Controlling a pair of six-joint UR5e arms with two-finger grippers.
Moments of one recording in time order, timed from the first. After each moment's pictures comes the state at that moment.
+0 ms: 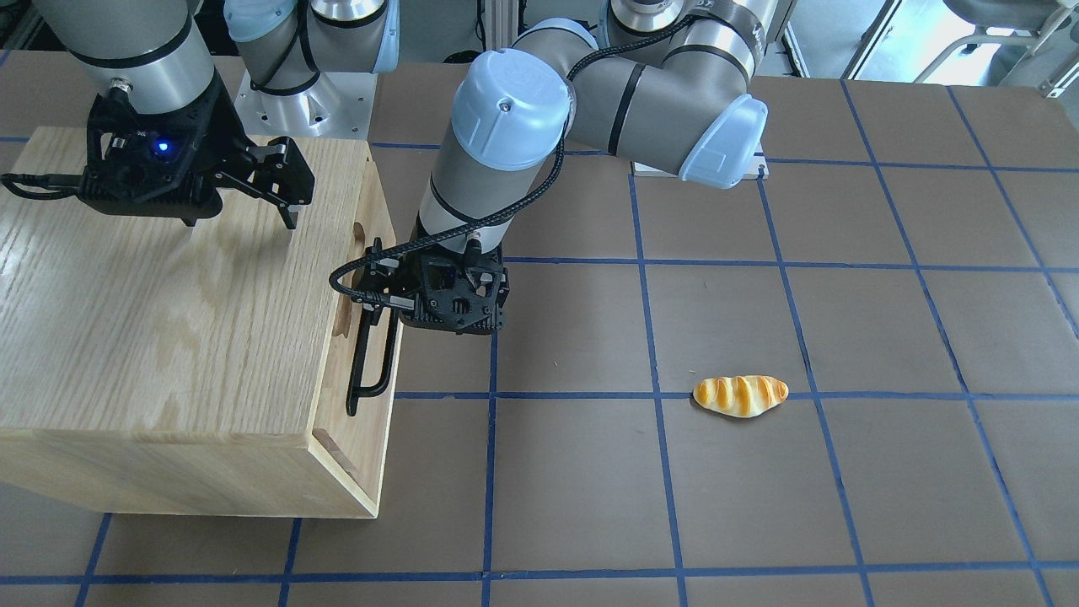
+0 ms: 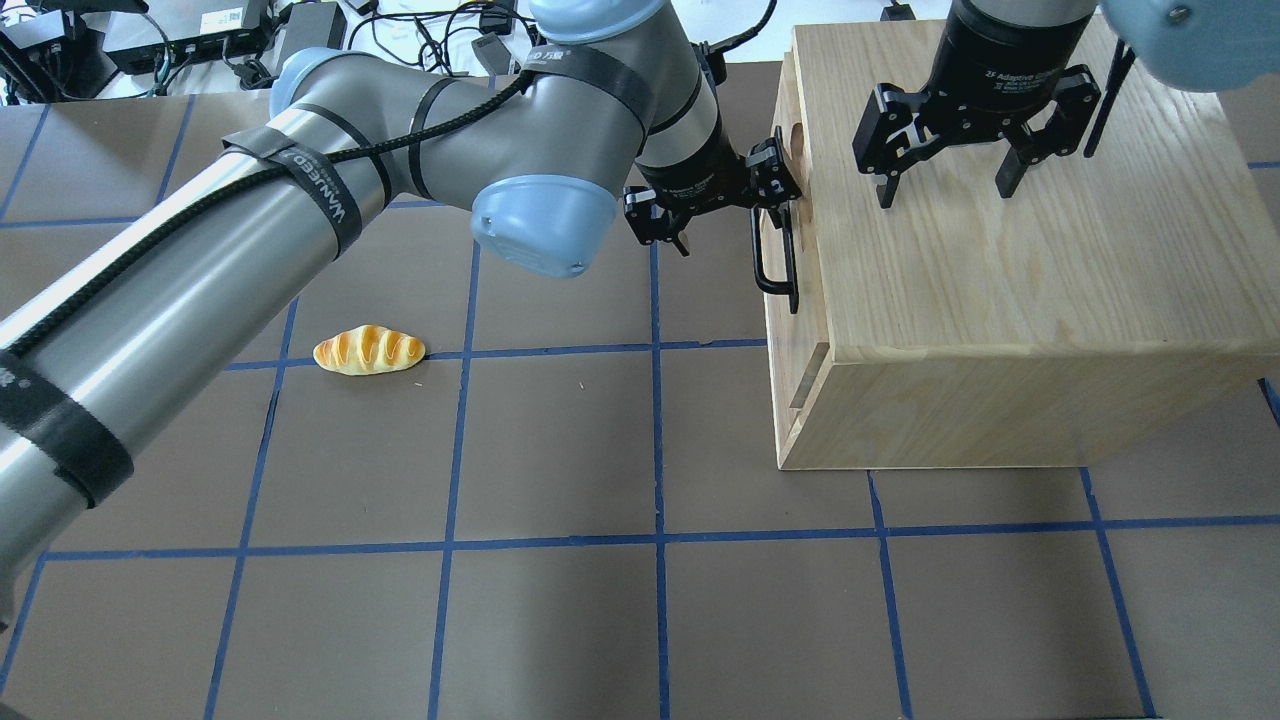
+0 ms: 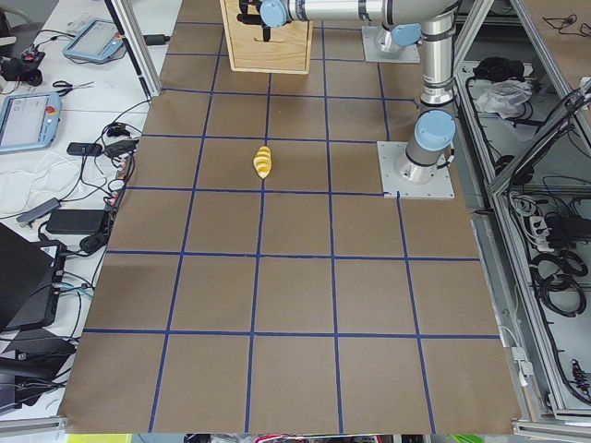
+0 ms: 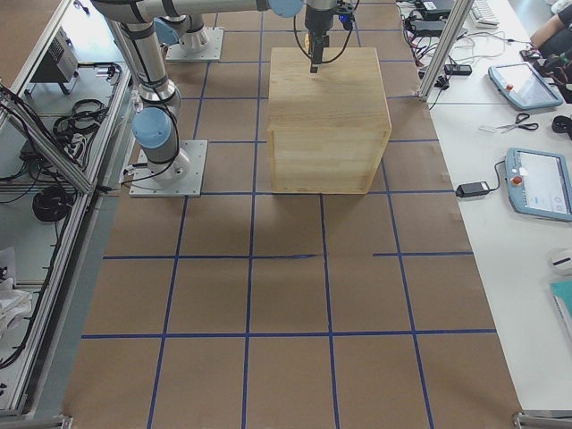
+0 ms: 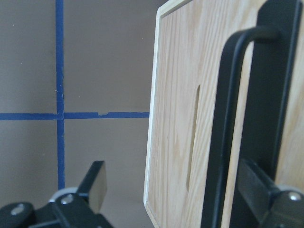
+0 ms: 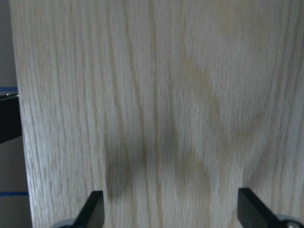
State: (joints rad) left arm -1.97 -1.96 -1.45 -1.08 1.30 -0.50; right arm 1.60 -1.49 1.43 -1.47 -1.61 0.02
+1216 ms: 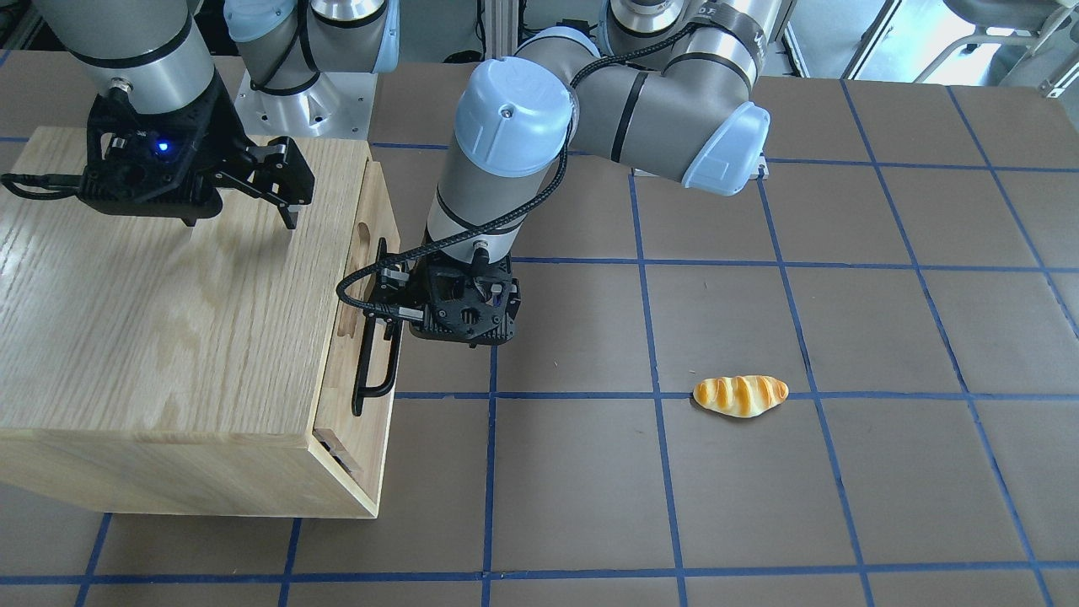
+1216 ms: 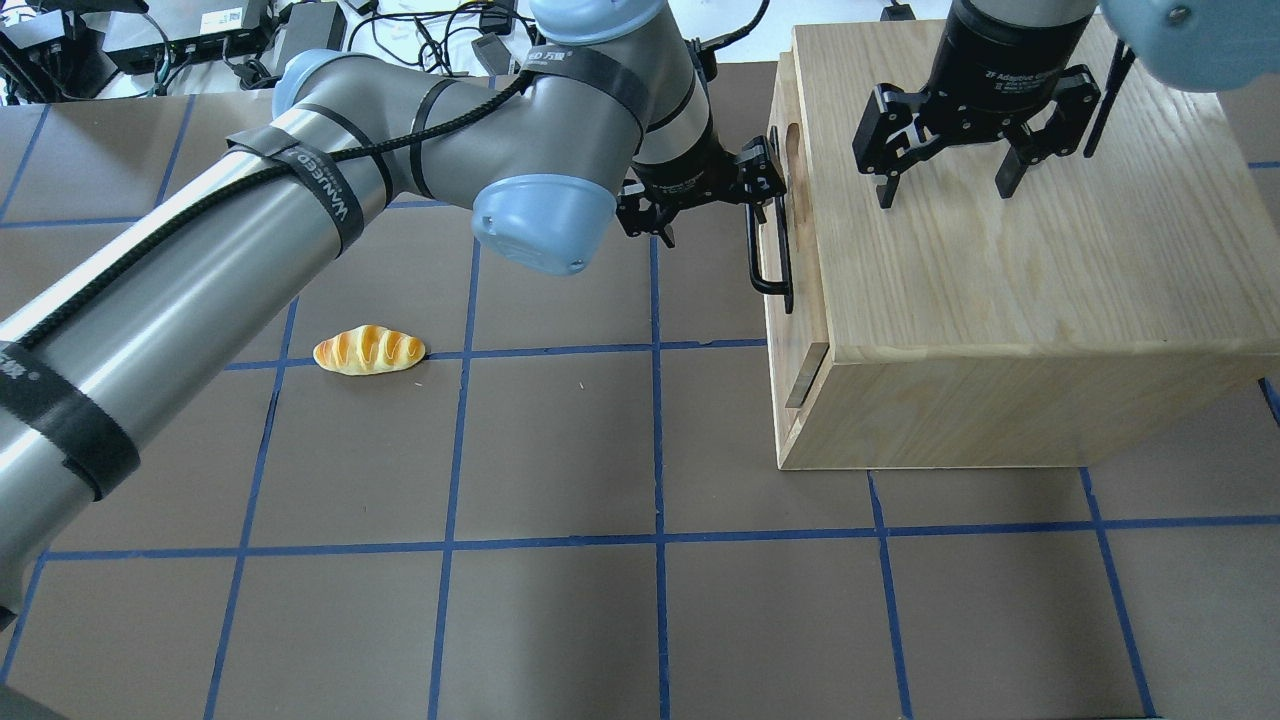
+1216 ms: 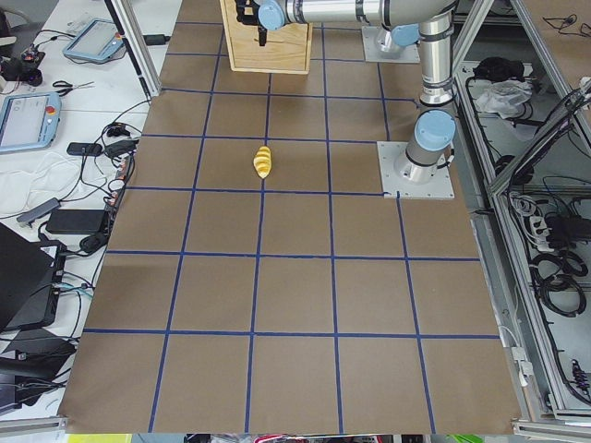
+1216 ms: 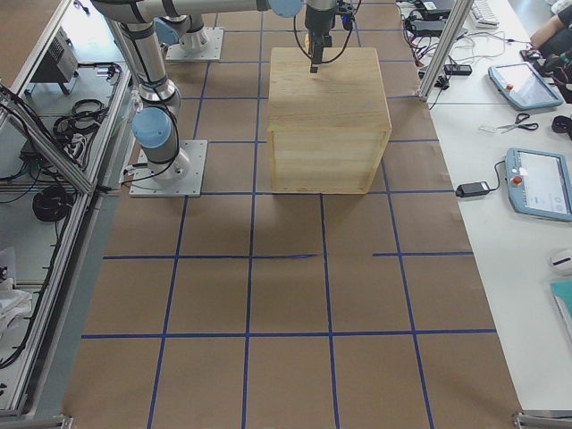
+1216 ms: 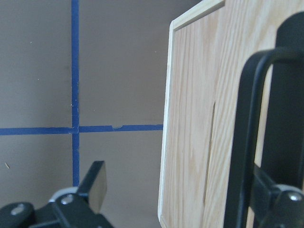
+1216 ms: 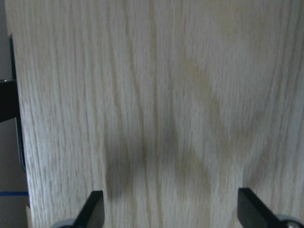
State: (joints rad) left arm -1.96 -1.97 -1.44 -1.08 1.35 -0.48; right arm 1.60 -1.49 1.43 -1.47 -1.61 0.02
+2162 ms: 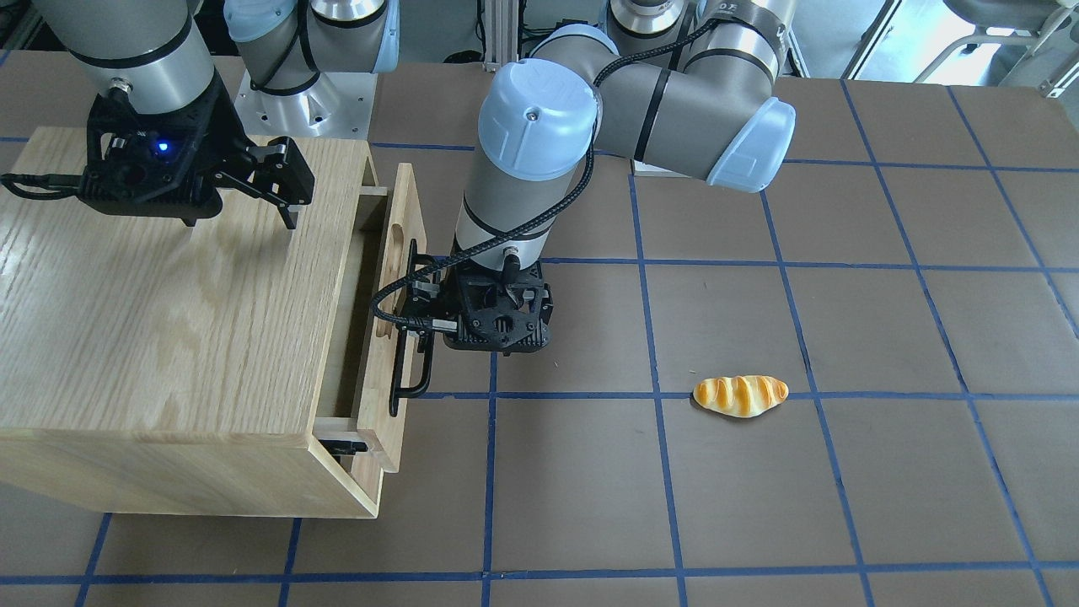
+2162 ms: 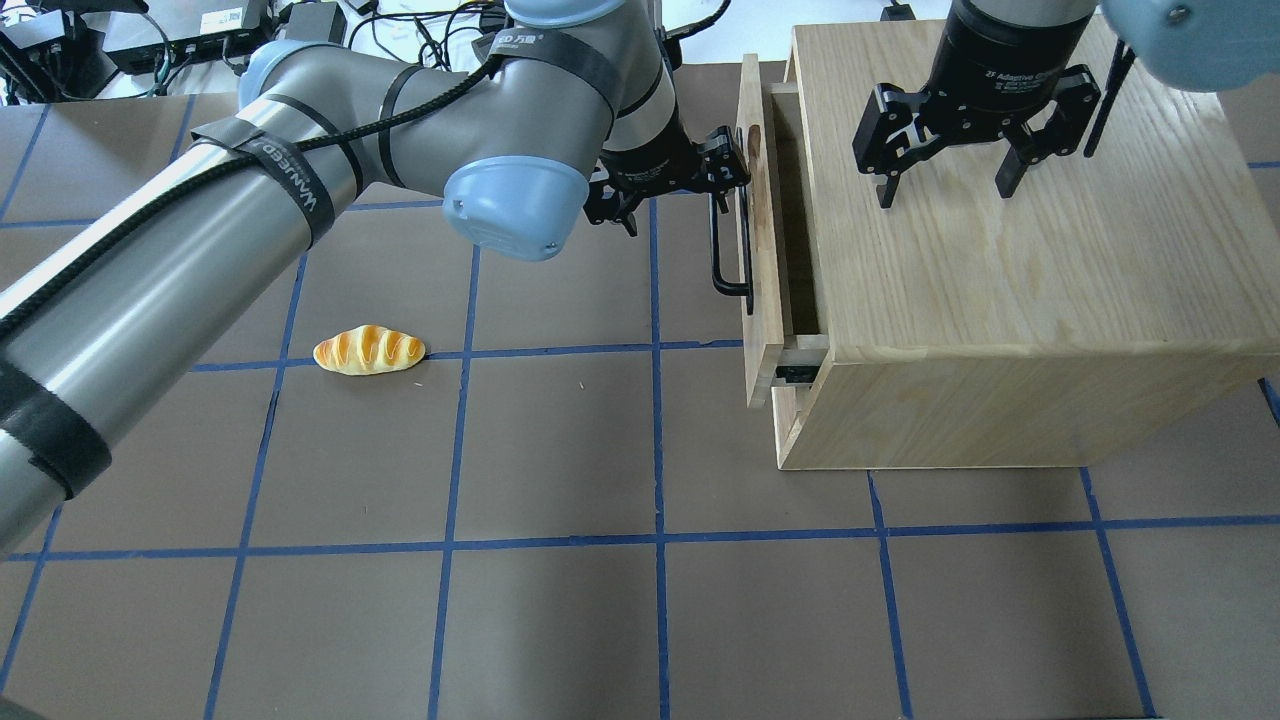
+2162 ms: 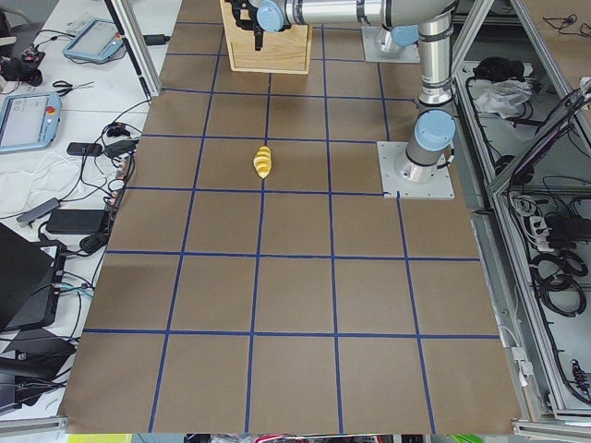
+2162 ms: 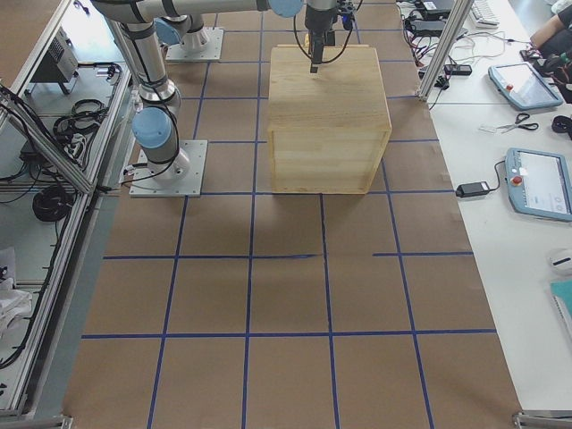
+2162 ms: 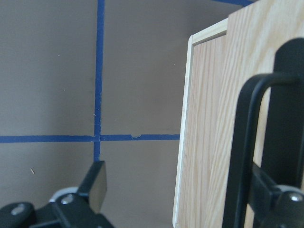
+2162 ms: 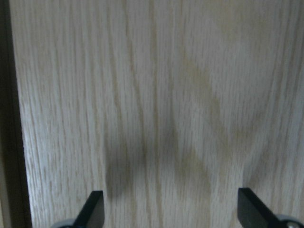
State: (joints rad) left arm -1.93 -1.96 -1.44 -1.12 1.42 -0.46; right arm 1.60 -1.49 1.43 -1.47 -1.61 0.02
